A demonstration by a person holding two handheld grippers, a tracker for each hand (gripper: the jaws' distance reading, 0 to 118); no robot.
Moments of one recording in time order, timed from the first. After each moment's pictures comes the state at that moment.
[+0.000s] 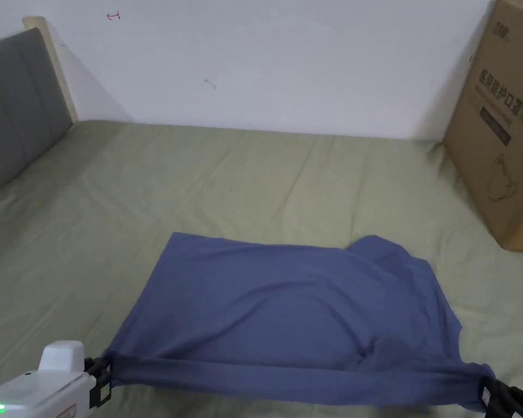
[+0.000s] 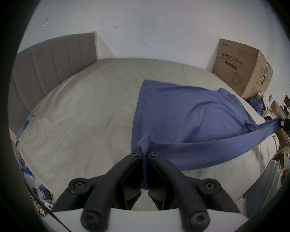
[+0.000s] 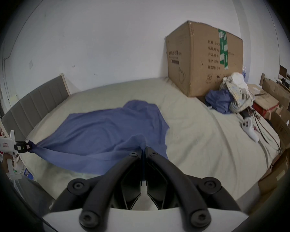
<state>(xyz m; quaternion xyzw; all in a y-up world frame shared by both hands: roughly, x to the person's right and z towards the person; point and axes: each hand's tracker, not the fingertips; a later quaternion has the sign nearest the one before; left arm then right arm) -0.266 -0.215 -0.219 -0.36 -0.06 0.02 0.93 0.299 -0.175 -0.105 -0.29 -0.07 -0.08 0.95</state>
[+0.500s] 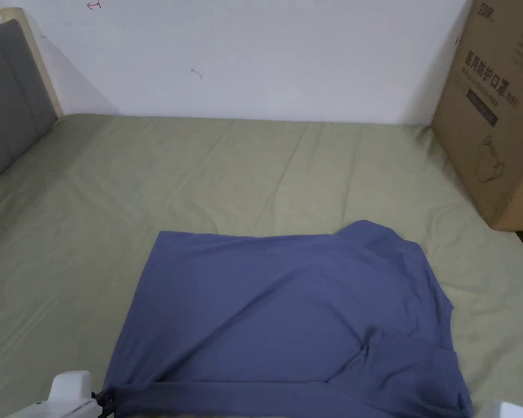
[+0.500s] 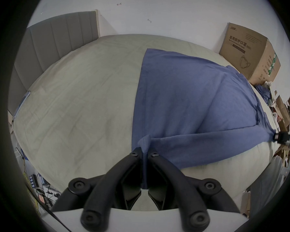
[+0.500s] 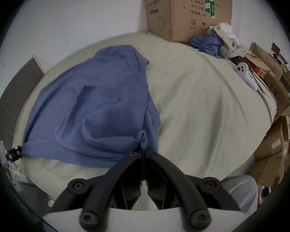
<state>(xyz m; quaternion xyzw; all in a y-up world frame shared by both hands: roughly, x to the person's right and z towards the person) -0.259 -0.265 -0.214 -0.44 -0.04 0.03 0.89 0.306 -0.266 -0.124 -0.47 -0.14 -0.12 0.87</state>
